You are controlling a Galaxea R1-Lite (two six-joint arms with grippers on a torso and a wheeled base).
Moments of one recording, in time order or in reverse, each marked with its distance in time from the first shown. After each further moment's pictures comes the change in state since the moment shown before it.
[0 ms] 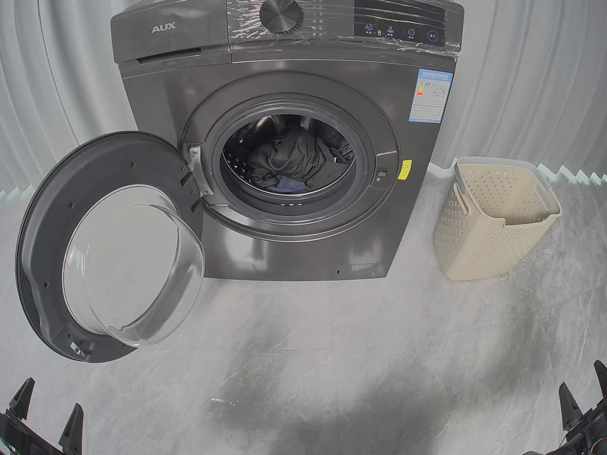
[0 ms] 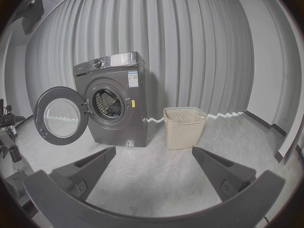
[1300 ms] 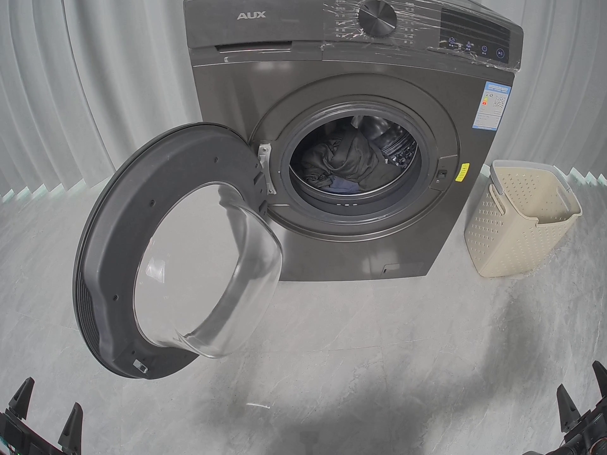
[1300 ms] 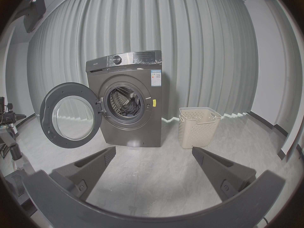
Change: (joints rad) left arm 0.001 0.003 0.000 -0.001 0.001 0.000; right arm 0.000 0.002 0.007 -0.005 0.013 -0.011
